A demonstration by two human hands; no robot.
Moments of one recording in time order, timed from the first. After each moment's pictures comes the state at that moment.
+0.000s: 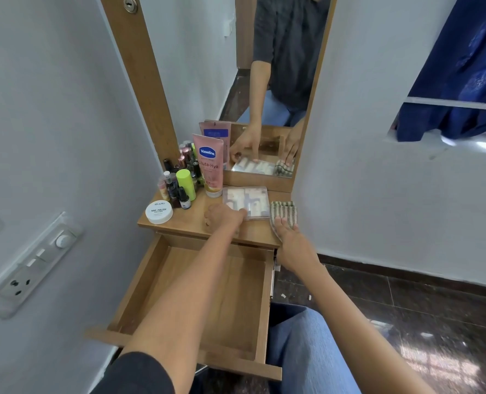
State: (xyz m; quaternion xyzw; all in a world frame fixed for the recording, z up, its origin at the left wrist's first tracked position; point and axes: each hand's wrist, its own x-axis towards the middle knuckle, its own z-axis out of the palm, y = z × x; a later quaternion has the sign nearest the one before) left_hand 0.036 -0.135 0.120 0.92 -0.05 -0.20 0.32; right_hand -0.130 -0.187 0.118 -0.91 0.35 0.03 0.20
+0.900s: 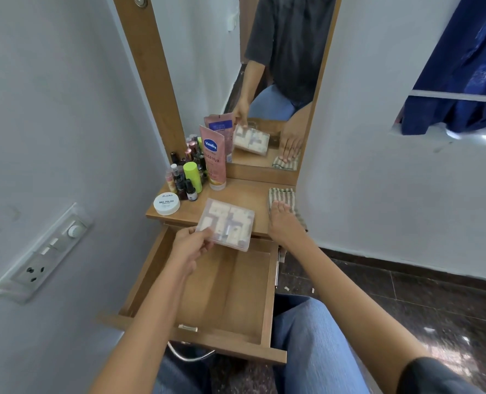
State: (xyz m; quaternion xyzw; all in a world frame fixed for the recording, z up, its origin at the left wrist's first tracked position) left_hand 0.027 -0.011 0.120 0.68 0.06 -0.34 0.64; right_hand -0.091 -0.188 0.120 -0.92 0.34 0.04 0.17
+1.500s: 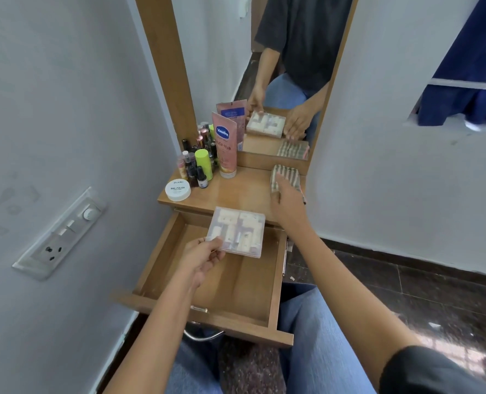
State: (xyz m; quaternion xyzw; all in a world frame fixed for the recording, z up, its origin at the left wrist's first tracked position) left_hand -0.005 0.024 0.105 0.63 0.10 -0.39 0.67; right_hand -0.080 -0.173 0.135 -0.85 0.33 -0.22 0.34
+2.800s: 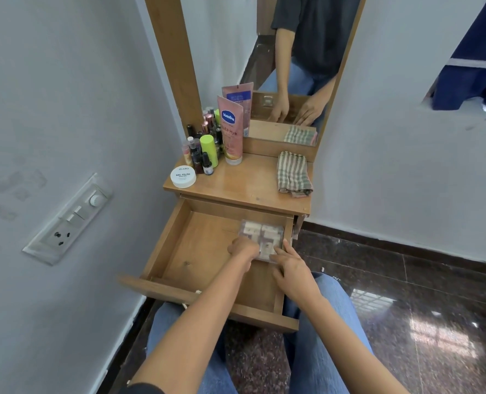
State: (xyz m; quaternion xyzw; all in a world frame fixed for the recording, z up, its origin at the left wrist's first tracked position) left_hand -0.031 -0.047 0.021 0.88 -0.06 -0.37 0.30; right_hand -0.182 -0.089 0.050 -0.93 0.25 -0.04 0.28
